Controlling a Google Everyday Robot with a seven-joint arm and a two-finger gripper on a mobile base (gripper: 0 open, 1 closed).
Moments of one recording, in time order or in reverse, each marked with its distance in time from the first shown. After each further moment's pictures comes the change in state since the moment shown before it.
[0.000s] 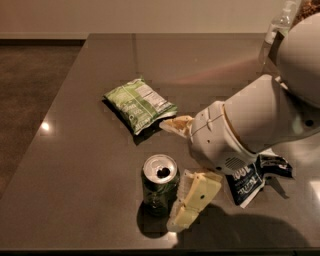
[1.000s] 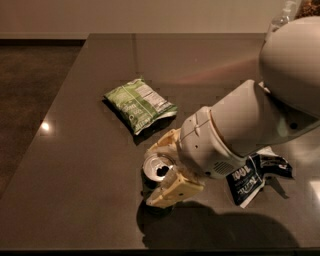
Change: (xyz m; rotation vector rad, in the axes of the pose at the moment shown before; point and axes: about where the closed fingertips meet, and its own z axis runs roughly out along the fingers) arm -0.009 0.009 0.015 -0.046 -0.003 -0.006
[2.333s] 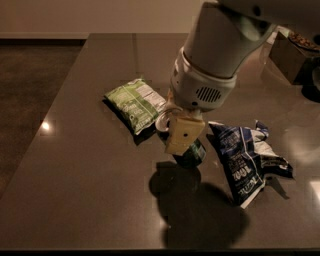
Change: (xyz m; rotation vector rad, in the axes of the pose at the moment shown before) arm 0.010 -0.073 -0.045 -0.001 0.404 0.038
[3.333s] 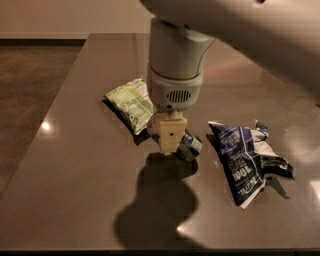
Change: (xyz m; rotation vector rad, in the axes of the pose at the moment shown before) arm -0.003 -0.020 0.023 -0.005 0.217 -0.088
